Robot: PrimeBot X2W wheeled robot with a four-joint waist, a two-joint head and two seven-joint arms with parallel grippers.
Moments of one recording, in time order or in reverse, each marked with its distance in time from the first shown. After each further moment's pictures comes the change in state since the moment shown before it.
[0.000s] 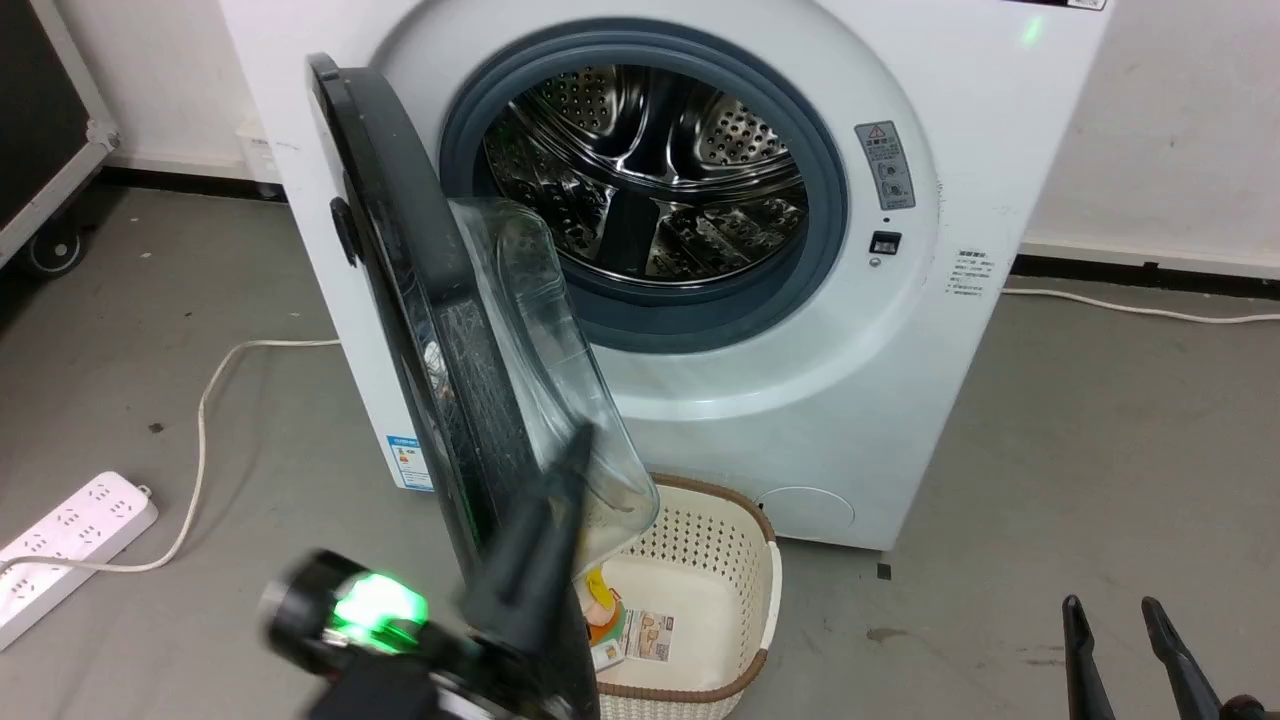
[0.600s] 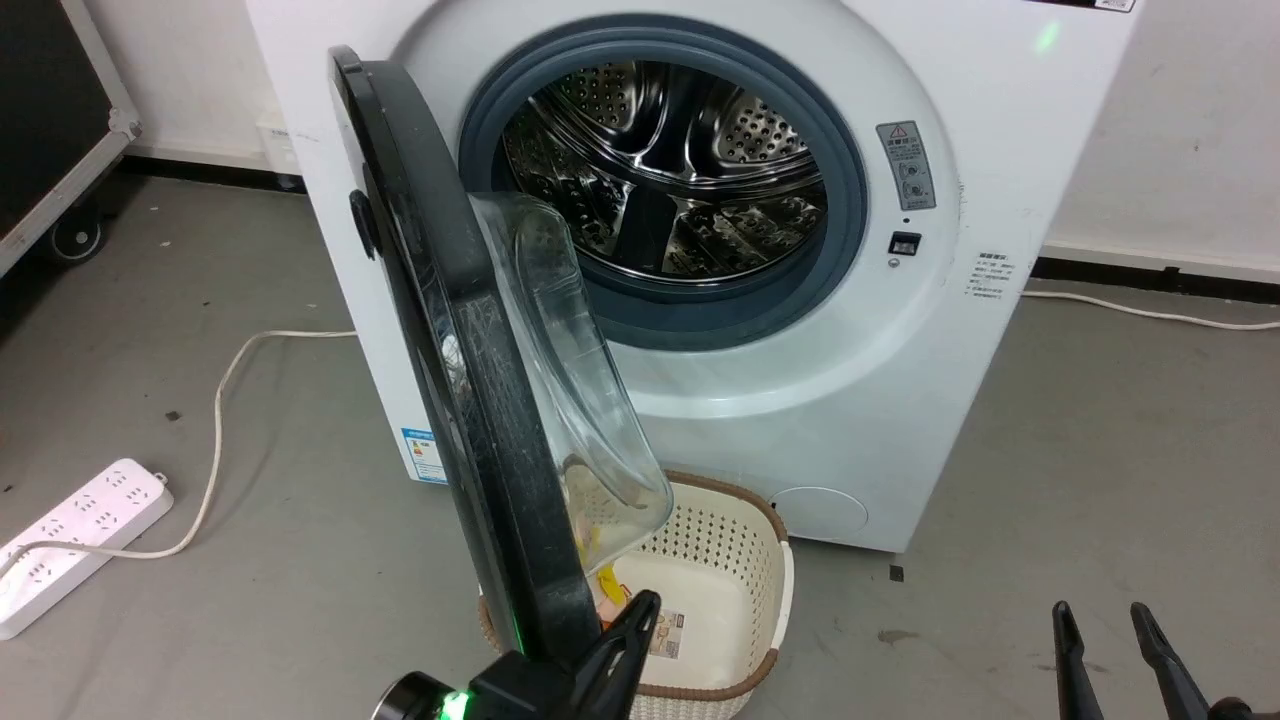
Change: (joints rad) left arm 0.102 0.028 -0.115 0.244 -0.049 0.049 0.220; right arm -0.001 0.000 0.013 0.018 0.001 0.000 0.000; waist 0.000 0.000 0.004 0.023
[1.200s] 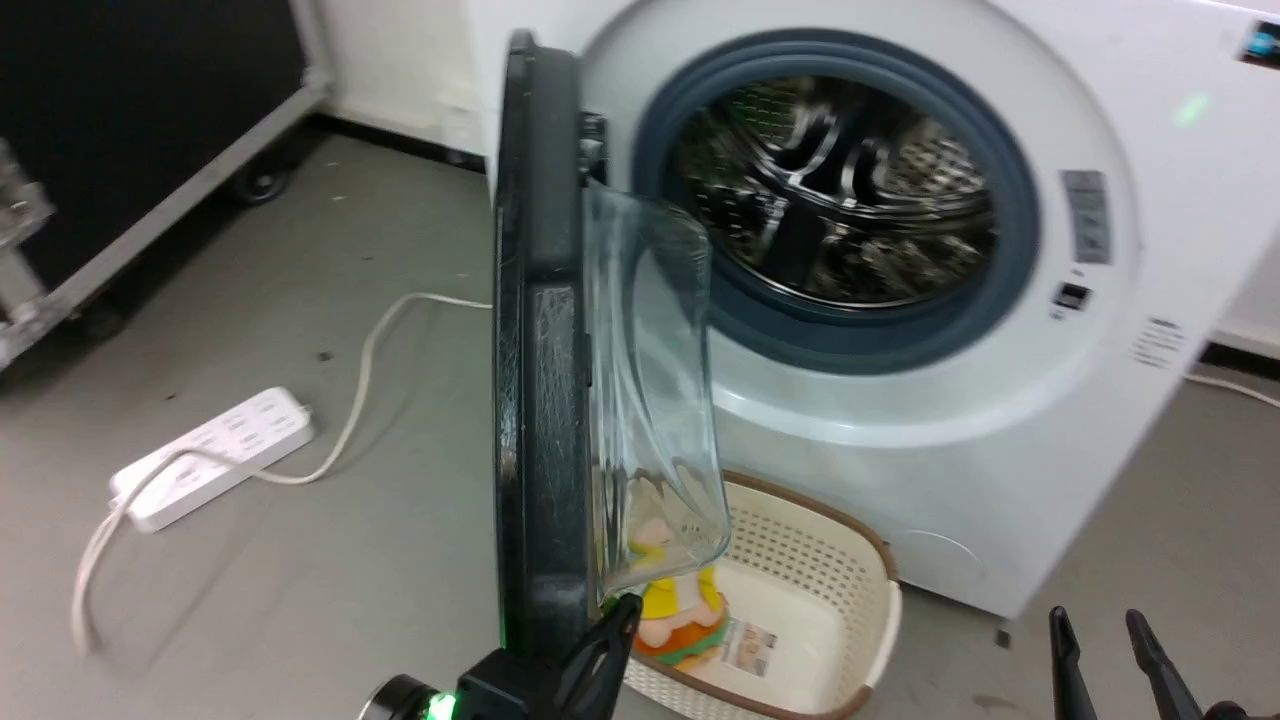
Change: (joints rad) left arm -0.003 0.010 0.022 0.033 -0.002 0.034 0.000; right arm 0.002 0.001 0.011 0.014 0.028 0.000 0.000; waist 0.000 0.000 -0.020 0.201
